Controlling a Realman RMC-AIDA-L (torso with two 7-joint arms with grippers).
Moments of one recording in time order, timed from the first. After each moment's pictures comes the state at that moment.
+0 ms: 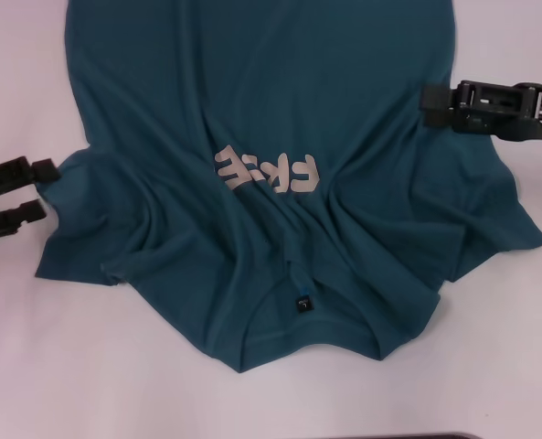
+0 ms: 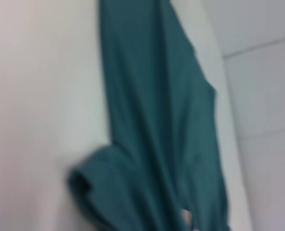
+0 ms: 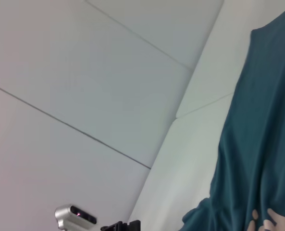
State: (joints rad) left arm -0.35 -2.02 -2.72 -0.71 -0.98 1.59 -2.42; right arm 0.51 1.99 -0.52 -0.61 -2.00 -1.76 2.13
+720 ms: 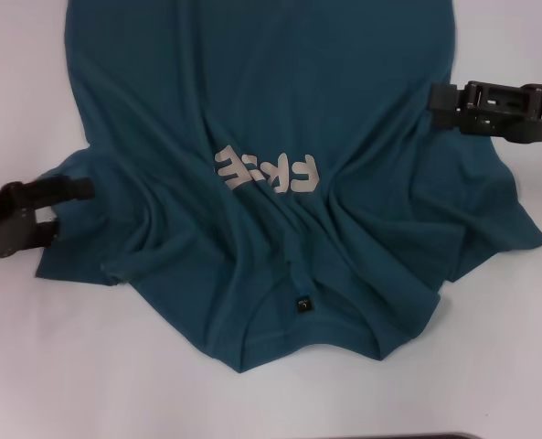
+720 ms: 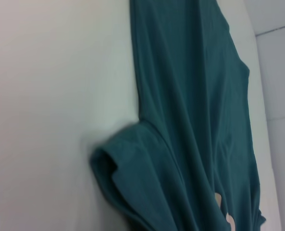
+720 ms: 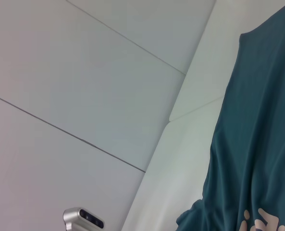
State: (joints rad) left arm -0.39 -2.03 -2.66 -0.65 -0.93 1.51 -2.41; right arm 0.50 1.99 -0.52 -0.61 -2.00 -1.76 2.13
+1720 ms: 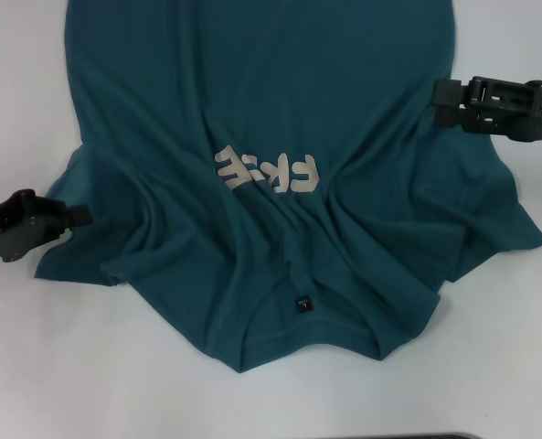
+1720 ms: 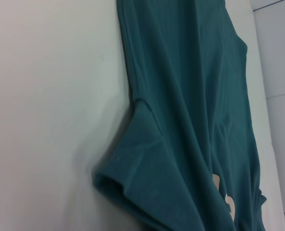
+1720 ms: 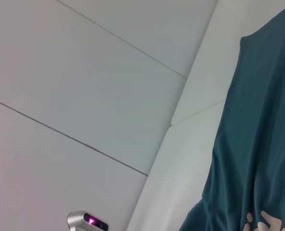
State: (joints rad) left arm -0.40 -2.02 -2.61 -0.64 -0.93 1.53 -2.40; right arm 0.50 1.98 -0.50 -0.60 -2.00 -1.76 2.14
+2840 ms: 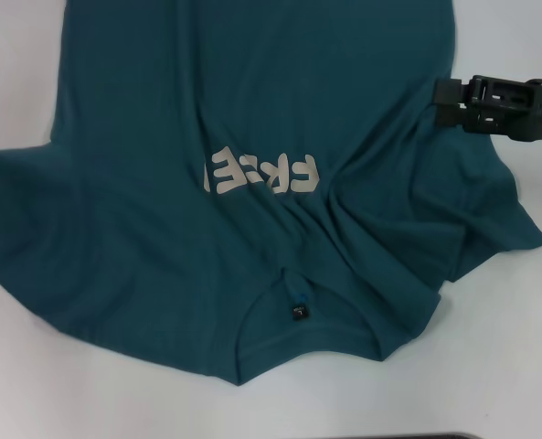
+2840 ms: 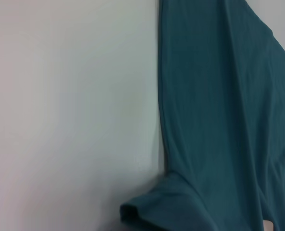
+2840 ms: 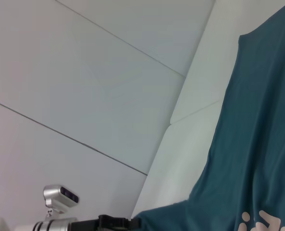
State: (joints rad) left arm -0.46 -1.88 -2.61 -0.83 -0.78 1.58 -2.55; right arm 0.50 1.98 -0.50 -0.60 -2.01 -1.76 2.15
